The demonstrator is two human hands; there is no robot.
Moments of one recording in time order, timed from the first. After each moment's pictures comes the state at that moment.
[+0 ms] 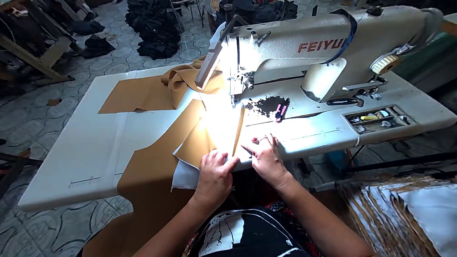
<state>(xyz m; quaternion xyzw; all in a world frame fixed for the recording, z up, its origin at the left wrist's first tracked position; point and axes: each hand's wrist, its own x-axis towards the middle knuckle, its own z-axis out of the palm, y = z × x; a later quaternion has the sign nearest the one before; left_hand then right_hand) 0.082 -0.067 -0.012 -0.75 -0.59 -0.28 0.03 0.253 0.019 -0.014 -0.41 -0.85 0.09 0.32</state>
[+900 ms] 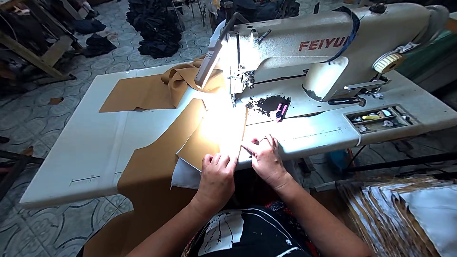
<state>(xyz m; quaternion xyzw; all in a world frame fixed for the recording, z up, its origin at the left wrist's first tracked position) 0.094 -0.069 -0.004 -0.77 -0.59 -0.22 0.12 0.252 0.017 -0.017 -0.42 -0.84 0.10 0.33</state>
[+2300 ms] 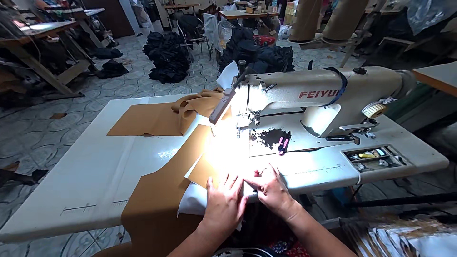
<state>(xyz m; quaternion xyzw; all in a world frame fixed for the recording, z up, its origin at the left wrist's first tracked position) 0.096 -0.046 -0.006 -0.73 -0.62 -0.27 0.03 0.264 0.037 -0.014 -0.33 -0.88 0.10 0.31</state>
